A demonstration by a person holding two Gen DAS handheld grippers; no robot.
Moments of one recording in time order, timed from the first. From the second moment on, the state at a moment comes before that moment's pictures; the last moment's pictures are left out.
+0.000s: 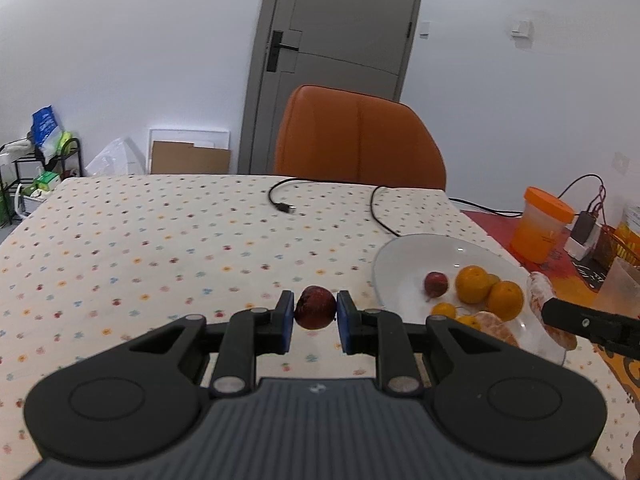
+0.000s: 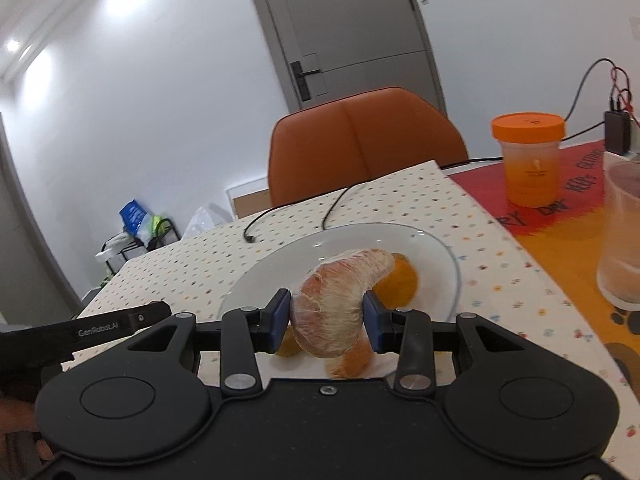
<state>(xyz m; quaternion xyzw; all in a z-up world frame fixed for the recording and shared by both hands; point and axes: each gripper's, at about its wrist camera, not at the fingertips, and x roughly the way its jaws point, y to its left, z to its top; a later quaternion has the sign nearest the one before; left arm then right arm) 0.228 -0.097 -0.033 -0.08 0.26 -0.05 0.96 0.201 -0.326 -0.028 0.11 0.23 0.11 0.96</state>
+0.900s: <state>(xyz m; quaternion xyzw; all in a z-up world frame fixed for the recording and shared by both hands) 0.236 -0.144 -0.023 -0.06 0.26 -0.09 0.96 0.192 -0.370 -0.029 0.15 0.22 0.08 0.96</state>
